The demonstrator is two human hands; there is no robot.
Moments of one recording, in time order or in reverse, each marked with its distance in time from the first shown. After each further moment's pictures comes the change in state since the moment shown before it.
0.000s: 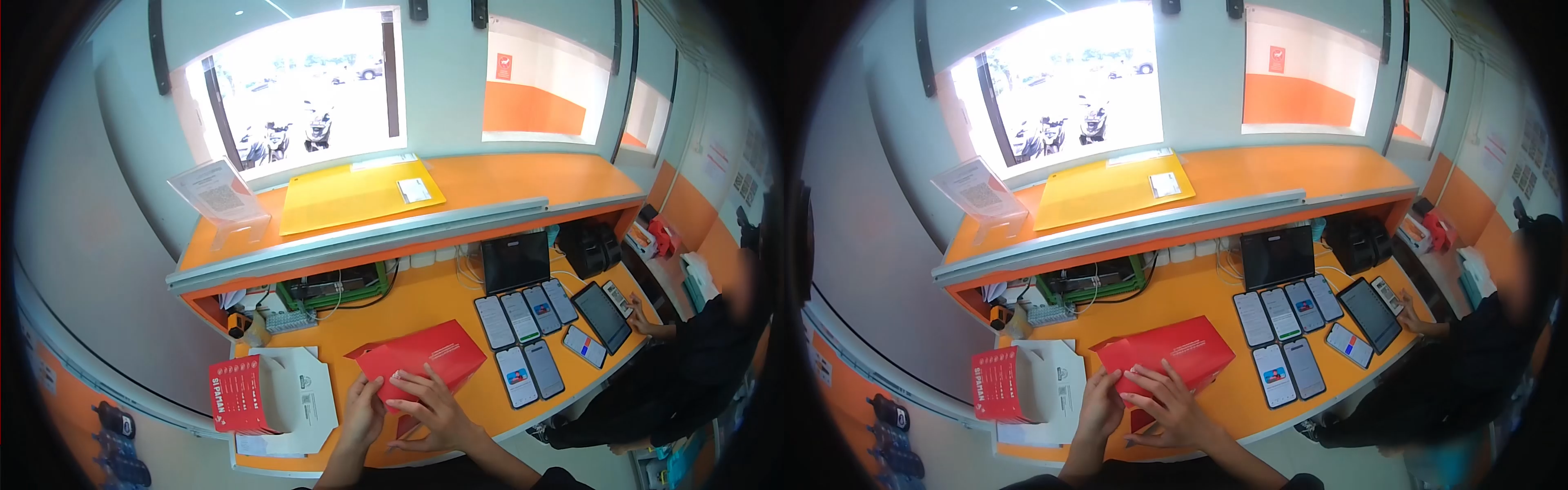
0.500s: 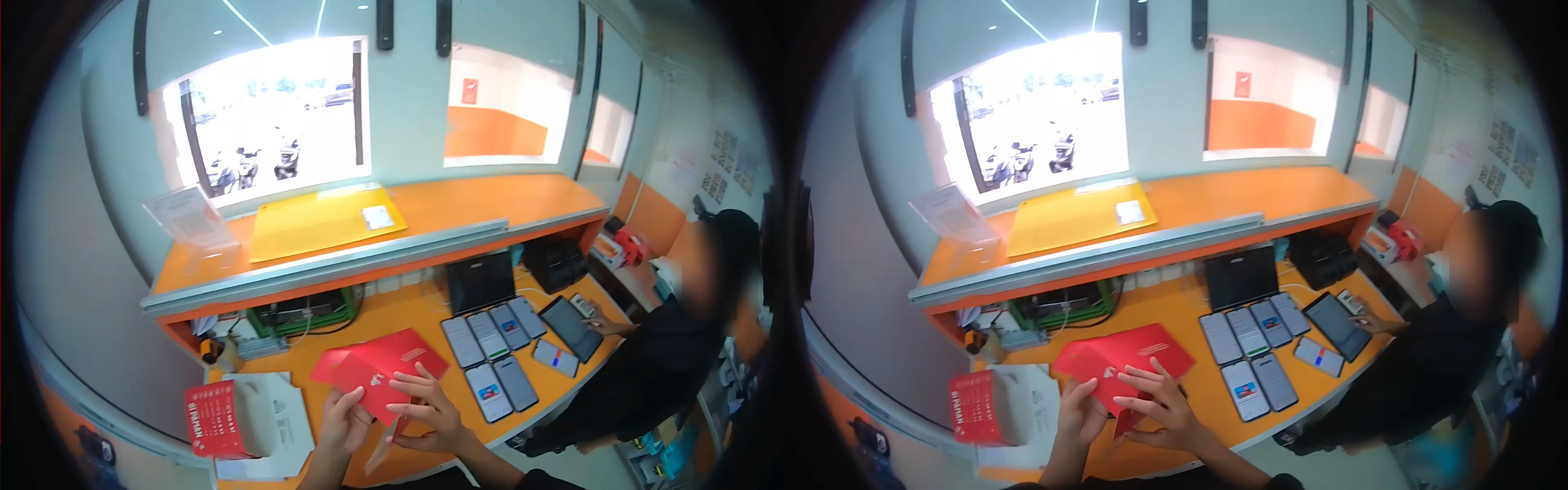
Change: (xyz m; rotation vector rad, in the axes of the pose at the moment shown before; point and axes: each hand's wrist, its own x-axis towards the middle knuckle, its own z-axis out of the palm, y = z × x) left_hand 0.008 0.014 0.034 -0.197 -0.259 0.058; right_hand 0.012 0.004 -0.040 0.076 0.183 -0.084
